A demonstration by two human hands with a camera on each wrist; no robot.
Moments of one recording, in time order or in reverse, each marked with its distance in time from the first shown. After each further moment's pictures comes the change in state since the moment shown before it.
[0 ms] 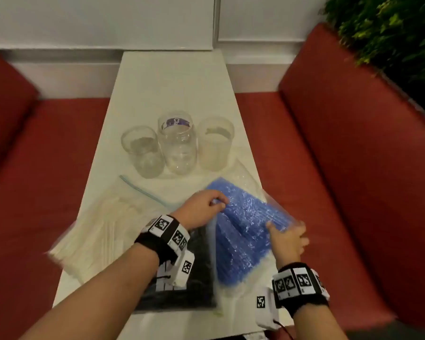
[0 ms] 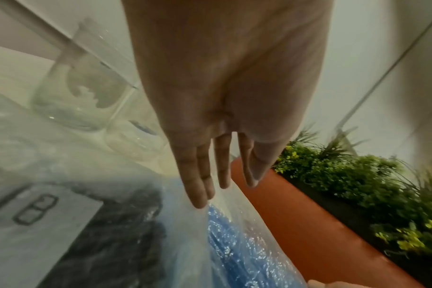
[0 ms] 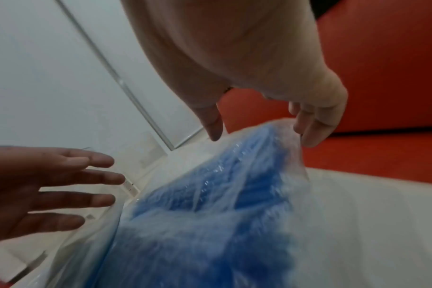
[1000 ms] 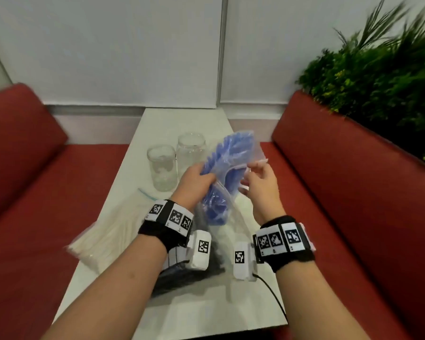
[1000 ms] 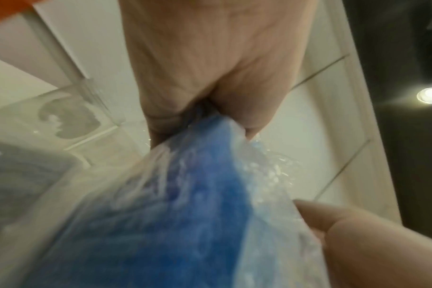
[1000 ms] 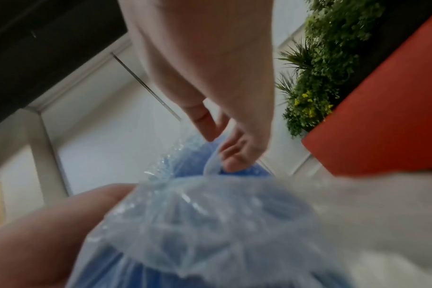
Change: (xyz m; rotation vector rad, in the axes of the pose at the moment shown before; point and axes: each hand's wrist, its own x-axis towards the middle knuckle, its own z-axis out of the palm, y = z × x) left_hand -0.086 0.026 -0.015 -0.347 0.514 0.186; right_hand -0.112 -0.067 0.012 0.645 -0.469 -0.647
